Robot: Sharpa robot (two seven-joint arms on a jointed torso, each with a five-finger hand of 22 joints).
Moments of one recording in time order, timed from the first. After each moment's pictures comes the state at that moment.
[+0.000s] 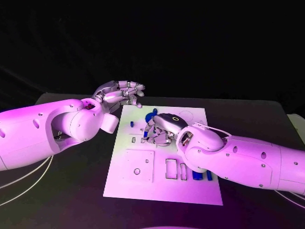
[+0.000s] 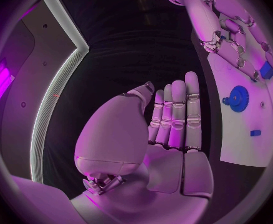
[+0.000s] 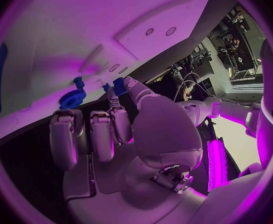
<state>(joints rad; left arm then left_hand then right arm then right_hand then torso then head) 1.32 -0.96 -0.06 1.65 -0.02 -0.27 0.24 1.39 -0.08 0.34 0.20 0.06 0.70 0.18 0.66 0.30 0.85 0.11 0.72 0.41 1.02 0.05 0.98 0.64 0.18 0.96 0.14 0.83 0.41 1.21 -0.50 -0.16 1.50 -1.50 -0.44 -0.23 1.22 -0.03 0.28 0.00 0.24 1.03 0.12 0.23 0.23 1.41 0.03 1.41 1.31 1.47 -0.04 1.53 1.31 0.04 1.47 0.08 1.49 1.31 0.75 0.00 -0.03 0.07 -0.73</state>
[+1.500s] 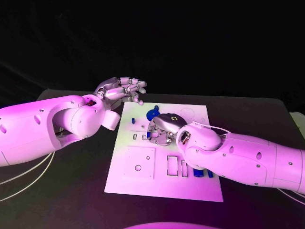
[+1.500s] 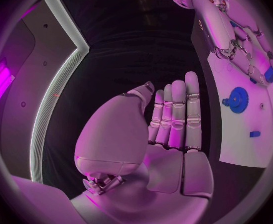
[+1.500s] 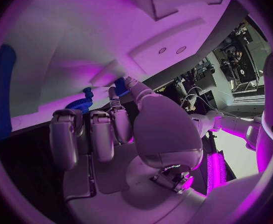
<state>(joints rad) 1.32 -0.96 -0.06 1.66 -0.02 -0.26 0.24 1.39 -0.08 0.34 0.20 0.06 0.70 0.18 0.66 0.30 0.85 0.11 0.72 0.41 1.02 0.05 0.98 0.64 0.18 0.96 0.14 0.83 0.41 1.19 -0.47 -0.16 1.45 -1.60 -0.36 -0.26 1.21 -0.04 0.28 0.00 0.24 1.04 0.11 0.22 0.23 1.41 0.03 1.40 1.31 1.47 -0.04 1.53 1.31 0.04 1.47 0.08 1.49 1.31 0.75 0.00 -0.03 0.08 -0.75</state>
